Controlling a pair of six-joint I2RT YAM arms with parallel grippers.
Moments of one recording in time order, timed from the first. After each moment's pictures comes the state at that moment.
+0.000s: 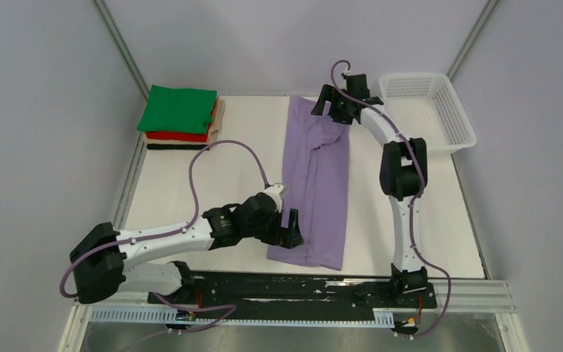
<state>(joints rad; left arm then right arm) -1.07 1.25 0.68 -0.17 0.05 -0.78 0.19 2.48 2.18 -0.39 -0.33 0.45</state>
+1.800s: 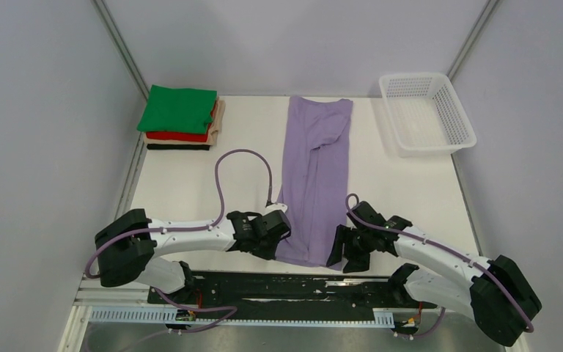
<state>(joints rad) -1.17 1.40 0.75 -0.52 -0.16 -0.78 0.69 1.01 0.42 -0.64 -0.32 0.93</state>
